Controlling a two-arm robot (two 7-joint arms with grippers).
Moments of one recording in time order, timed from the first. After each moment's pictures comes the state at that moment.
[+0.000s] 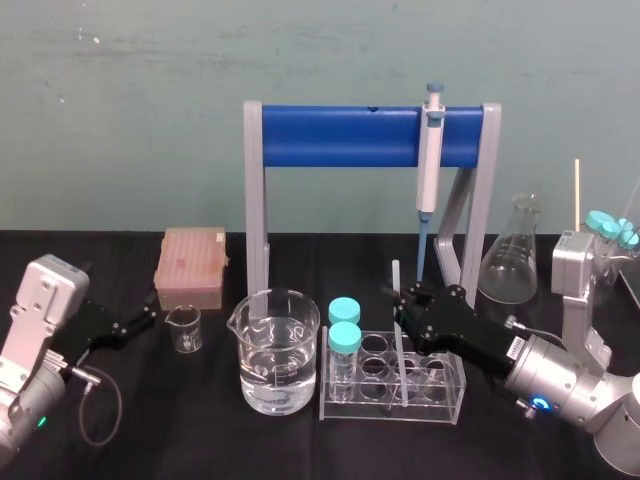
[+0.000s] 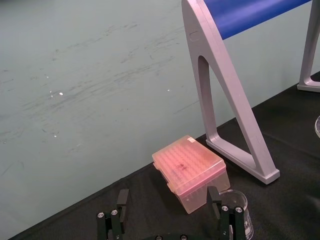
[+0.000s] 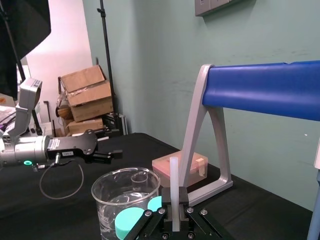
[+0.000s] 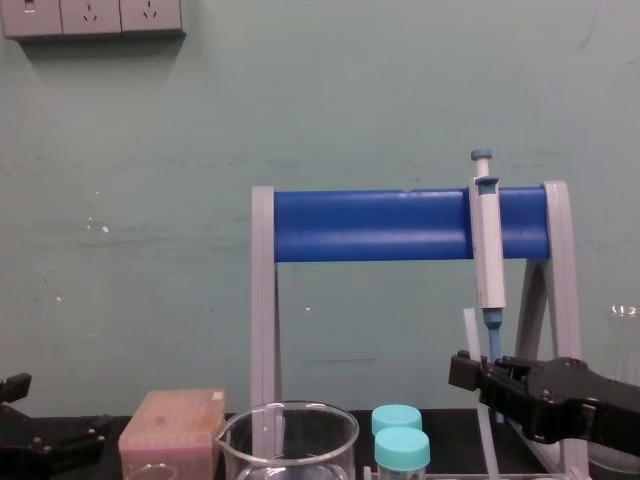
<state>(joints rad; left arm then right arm) -0.20 0.60 0.45 -1.41 -0.25 -0.12 0.03 0.37 0.43 -0.44 -1.18 0.62 -0.24 0.78</state>
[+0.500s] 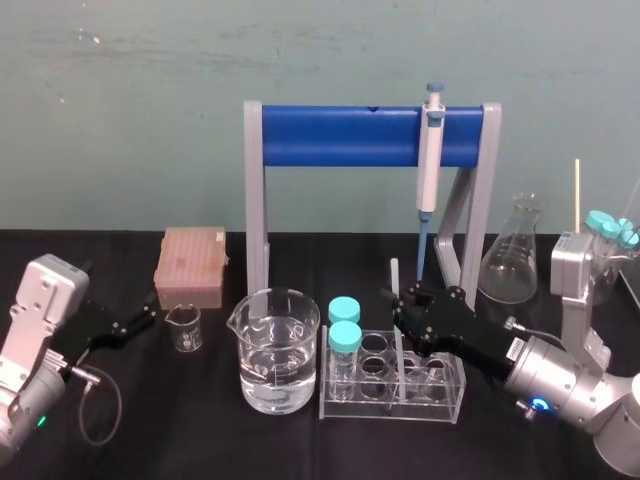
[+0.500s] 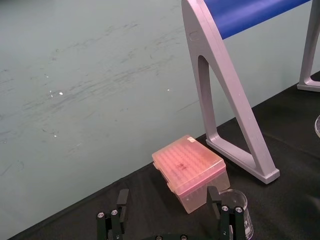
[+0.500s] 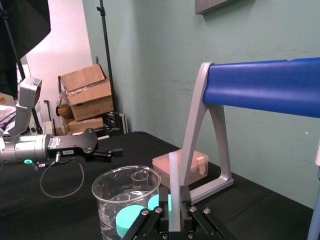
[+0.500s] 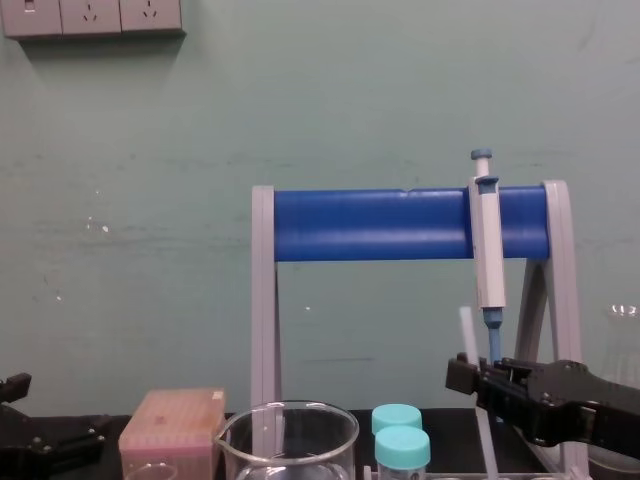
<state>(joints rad) -0.20 0.60 0.45 -1.41 -0.25 -0.12 0.03 0.37 0.43 -0.44 -1.18 0.62 -0.23 0.78</state>
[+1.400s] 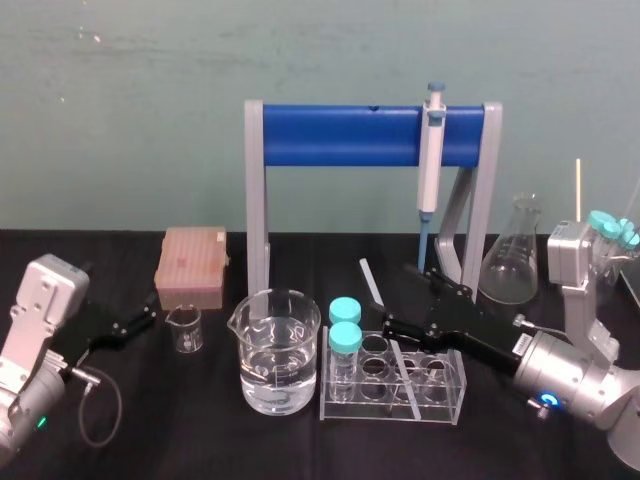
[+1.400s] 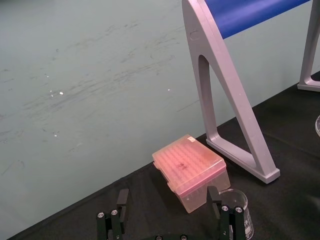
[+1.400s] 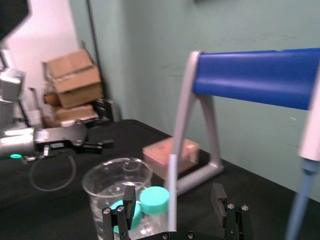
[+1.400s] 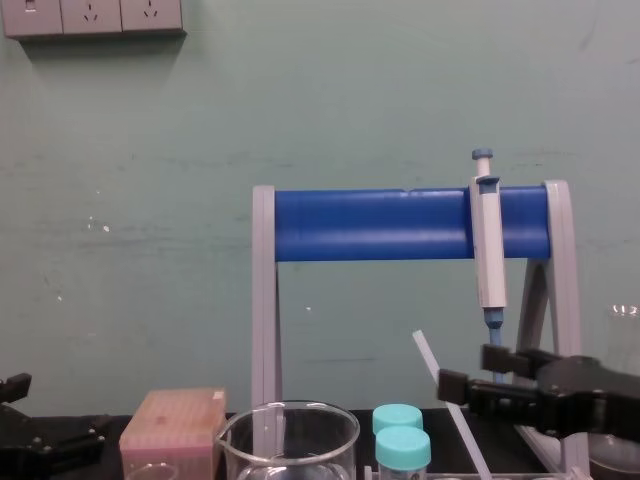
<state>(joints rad) -0.20 0.60 0.45 -1.41 -0.25 -0.12 0.03 0.35 0.47 -0.44 -1.28 0.59 -0.13 0.70</state>
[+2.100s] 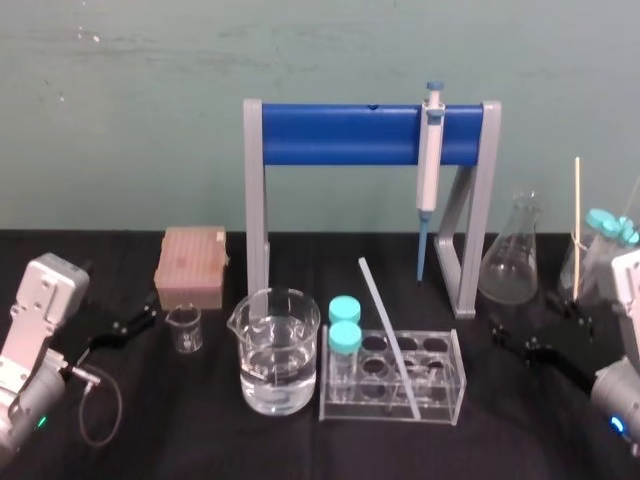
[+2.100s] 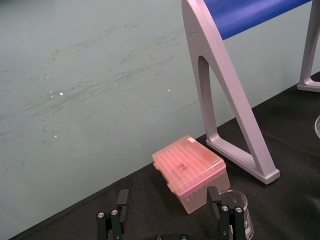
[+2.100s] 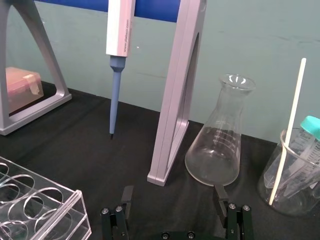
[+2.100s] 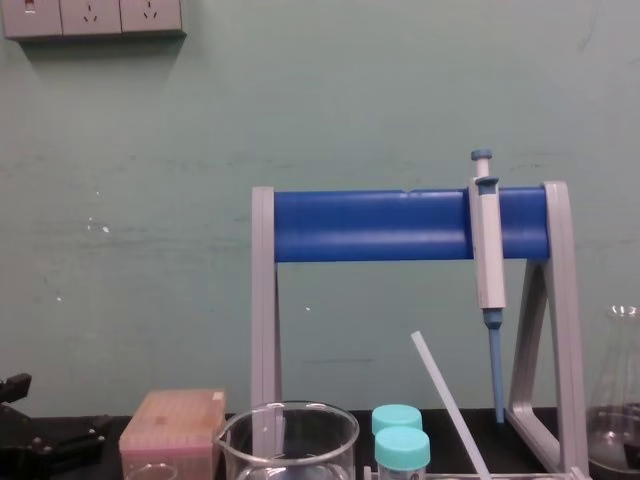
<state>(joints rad) -0.20 0.60 0.45 -1.41 -0.25 -0.12 0.03 0.15 0.54 -0.29 -1.45 0.38 0.11 0.13</state>
